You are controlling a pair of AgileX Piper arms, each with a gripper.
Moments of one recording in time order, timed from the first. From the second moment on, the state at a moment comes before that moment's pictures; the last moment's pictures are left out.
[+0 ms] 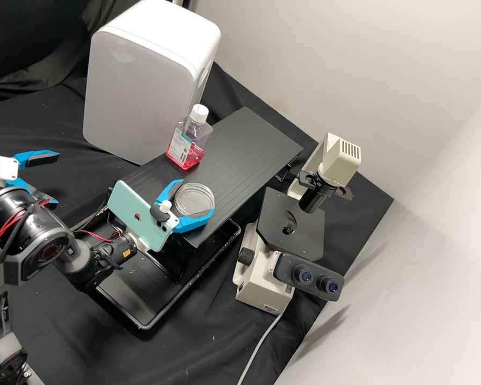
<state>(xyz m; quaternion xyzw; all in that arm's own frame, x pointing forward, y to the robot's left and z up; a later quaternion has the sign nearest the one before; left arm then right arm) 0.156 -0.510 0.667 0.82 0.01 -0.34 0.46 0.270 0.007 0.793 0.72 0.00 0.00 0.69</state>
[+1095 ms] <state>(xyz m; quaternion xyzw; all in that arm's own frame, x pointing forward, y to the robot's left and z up) 0.156 -0.509 0.668 0.82 0.02 -0.33 0.46 0.270 0.007 0.809 0.74 -0.01 0.01 0.68</state>
